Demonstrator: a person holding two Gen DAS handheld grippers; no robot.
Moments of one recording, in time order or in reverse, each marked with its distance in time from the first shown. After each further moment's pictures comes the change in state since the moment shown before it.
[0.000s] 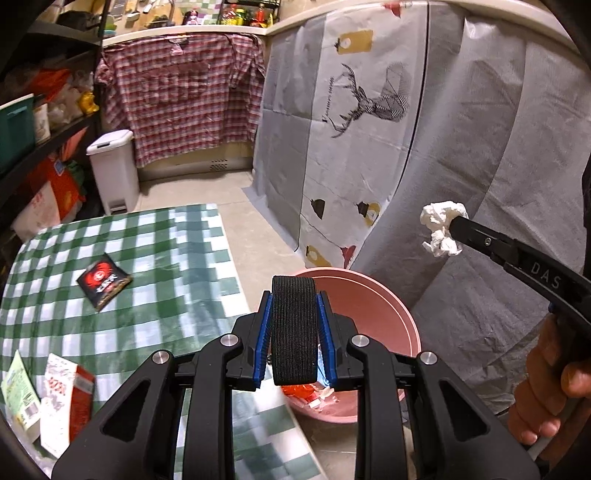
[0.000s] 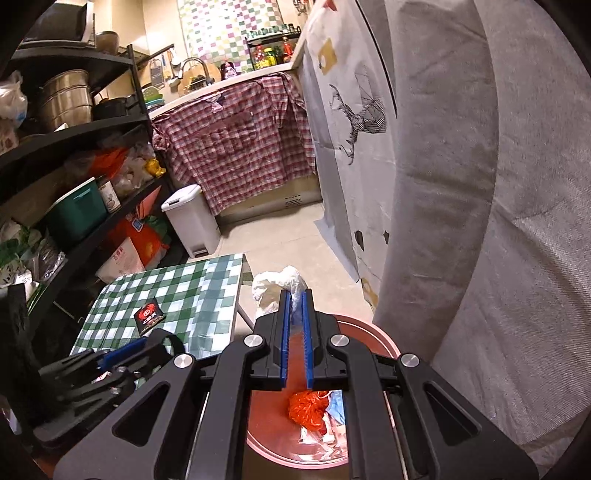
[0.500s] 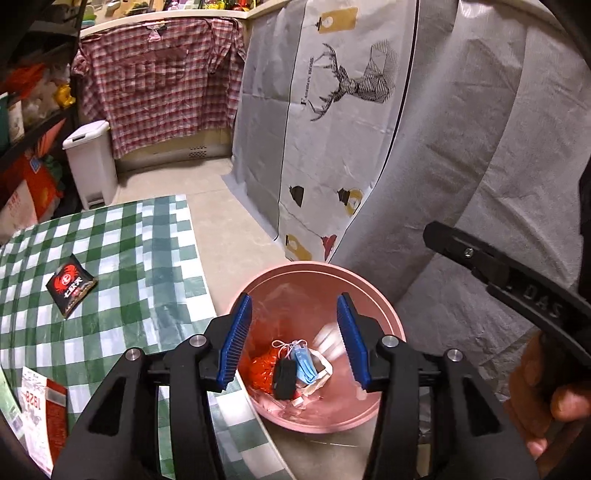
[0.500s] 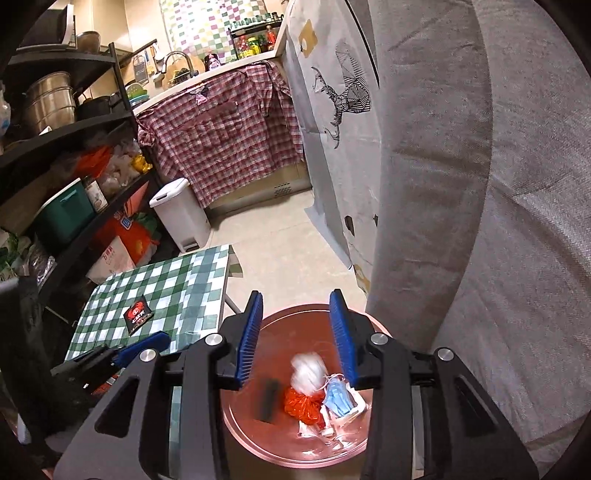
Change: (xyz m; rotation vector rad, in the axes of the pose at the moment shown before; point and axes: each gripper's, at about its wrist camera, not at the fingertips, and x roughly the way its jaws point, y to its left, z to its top) left arm 0.016 -0.011 0.008 0.009 0.048 -0.063; right arm 0.012 -0.011 -0.002 0.046 0.035 -0.021
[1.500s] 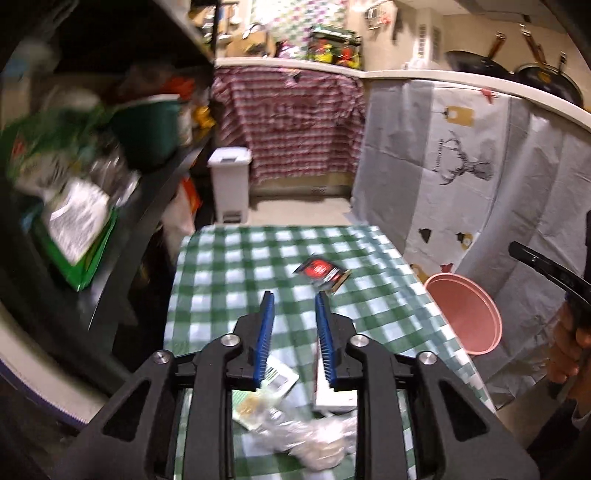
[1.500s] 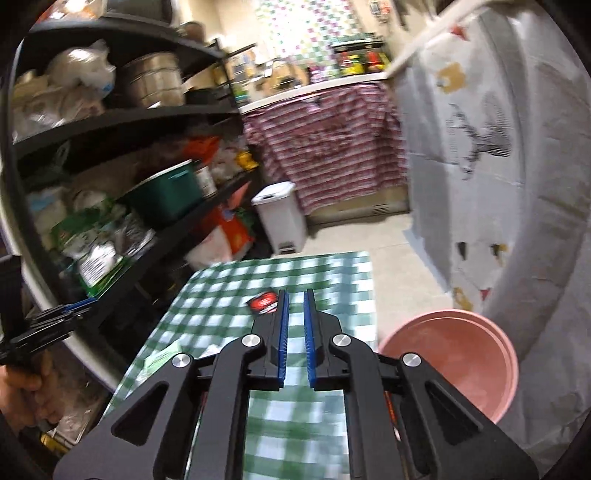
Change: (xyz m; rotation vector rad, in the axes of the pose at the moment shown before) left arm -0.229 0.231 -0.060 -0.095 -0.149 0.302; right arm -0.048 0.175 -0.043 -0.182 -0.048 0.319
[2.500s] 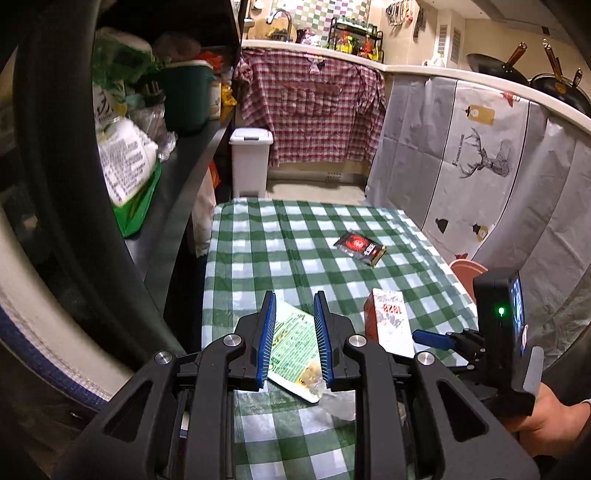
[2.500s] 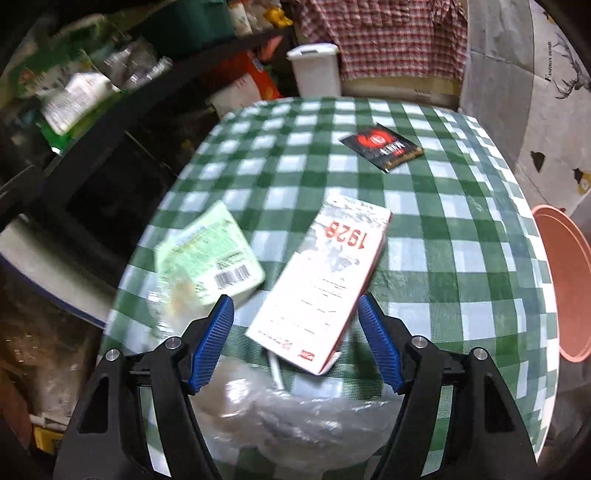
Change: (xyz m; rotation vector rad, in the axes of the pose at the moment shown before) left arm 0.003 0.071 -0.037 -0.048 0.042 -0.006; right arm 0.162 0.142 -0.116 -0.043 0.500 -0.092
